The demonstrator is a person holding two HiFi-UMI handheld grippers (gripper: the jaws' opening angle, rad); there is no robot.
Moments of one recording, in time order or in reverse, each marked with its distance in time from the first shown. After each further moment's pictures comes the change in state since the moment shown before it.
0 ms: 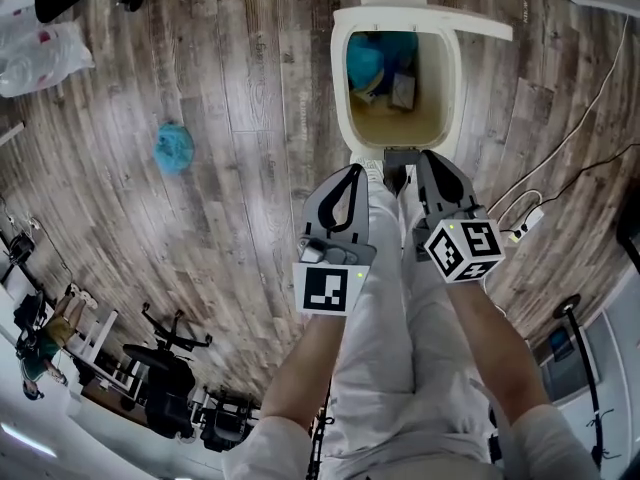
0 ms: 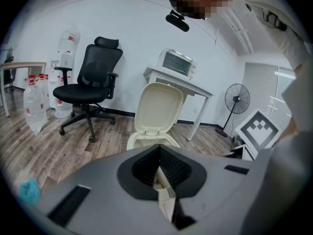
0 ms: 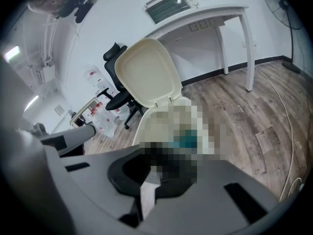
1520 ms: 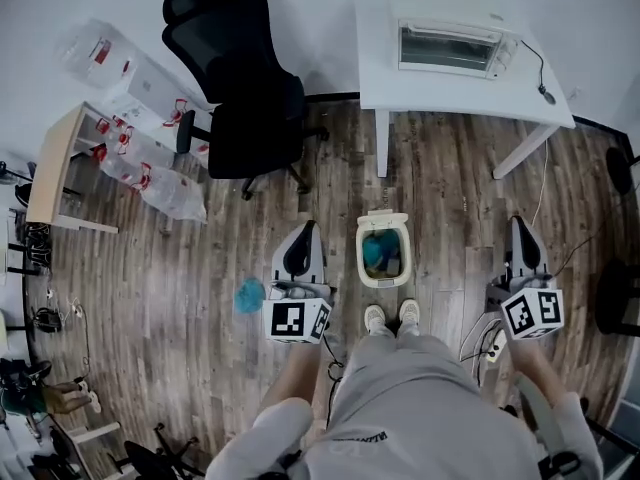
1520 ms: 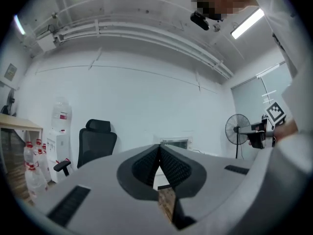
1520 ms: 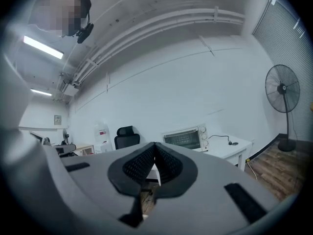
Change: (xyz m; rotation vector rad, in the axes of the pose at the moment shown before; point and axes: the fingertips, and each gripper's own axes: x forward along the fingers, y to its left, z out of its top) left arm -0.279 -0.091 0.512 0.265 -0.584 0.037; right arm -0.506 0.150 0.448 -0.305 -0.802 -0.053
